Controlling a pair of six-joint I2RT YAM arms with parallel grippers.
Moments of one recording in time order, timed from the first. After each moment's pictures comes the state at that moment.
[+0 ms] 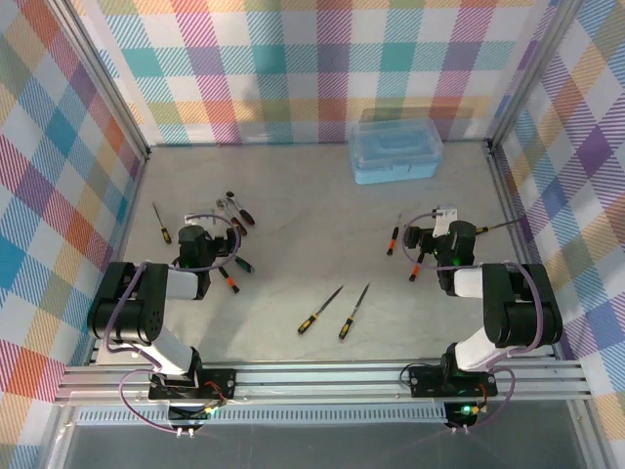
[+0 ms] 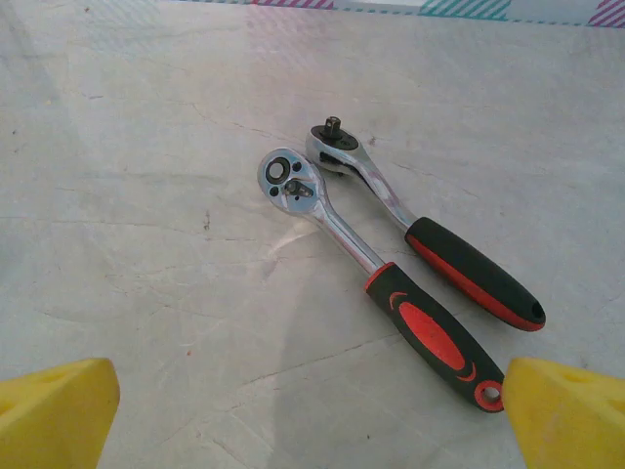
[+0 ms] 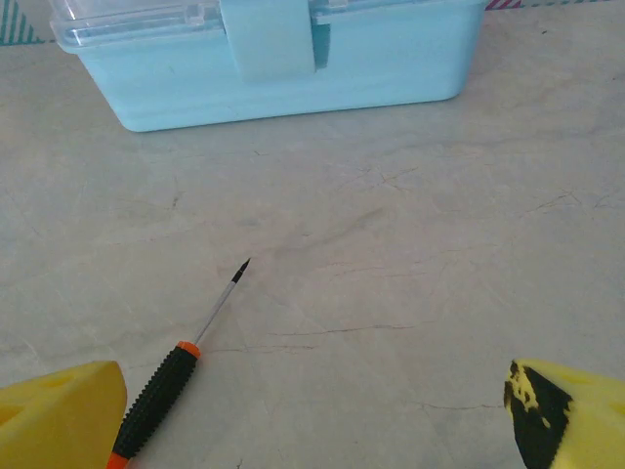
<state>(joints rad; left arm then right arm) -0.04 1.59 0.43 0.74 -0.04 -0.08 -0.01 1.54 0.42 0.70 -0.16 0.03</state>
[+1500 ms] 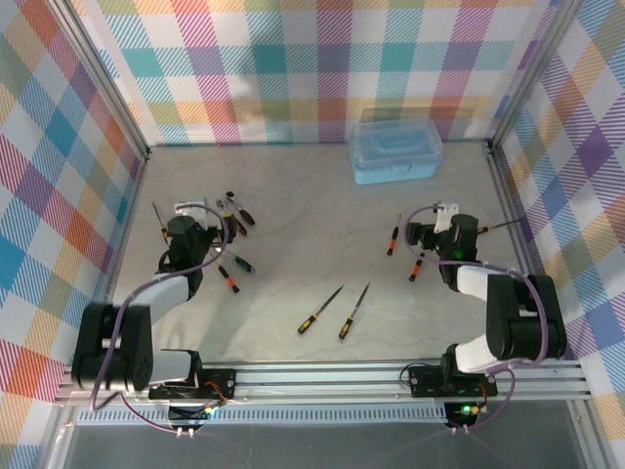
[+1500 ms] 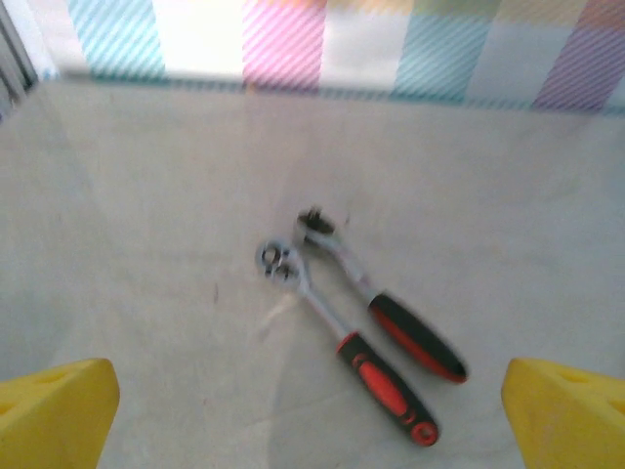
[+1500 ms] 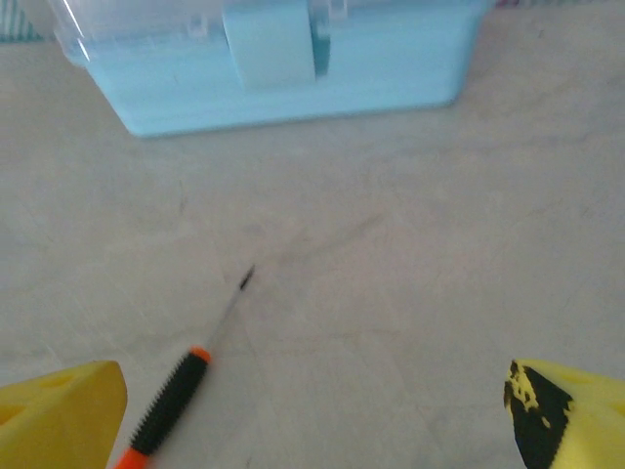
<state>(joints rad) -0.05 1.24 0.50 0.43 -0.02 -0.09 0.00 1.42 0.50 0.48 -0.16 0.02</state>
